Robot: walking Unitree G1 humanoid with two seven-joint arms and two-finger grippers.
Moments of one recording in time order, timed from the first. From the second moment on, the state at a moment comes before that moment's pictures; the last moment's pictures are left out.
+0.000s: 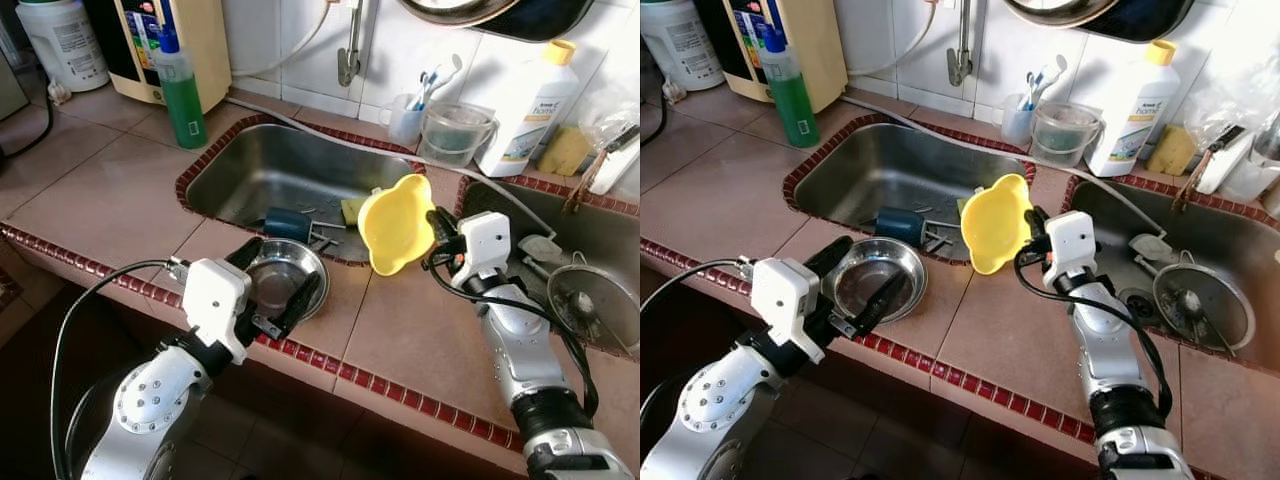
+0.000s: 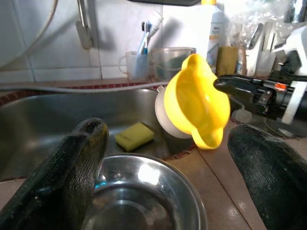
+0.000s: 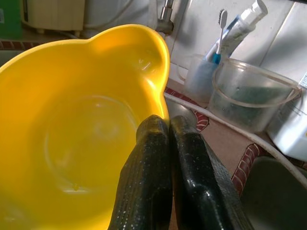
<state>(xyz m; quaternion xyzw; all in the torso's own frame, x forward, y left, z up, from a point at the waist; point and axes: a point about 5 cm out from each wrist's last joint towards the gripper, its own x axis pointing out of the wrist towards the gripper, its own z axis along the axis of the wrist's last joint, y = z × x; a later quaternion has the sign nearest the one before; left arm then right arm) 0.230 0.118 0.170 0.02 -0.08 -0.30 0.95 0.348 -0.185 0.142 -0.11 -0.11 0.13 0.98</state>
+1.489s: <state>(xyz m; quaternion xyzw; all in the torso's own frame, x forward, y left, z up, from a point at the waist) 0.202 0.098 0.193 0.02 -0.07 -0.35 0.93 0.400 -0.140 0.189 -0.14 -0.07 0.20 0.97</state>
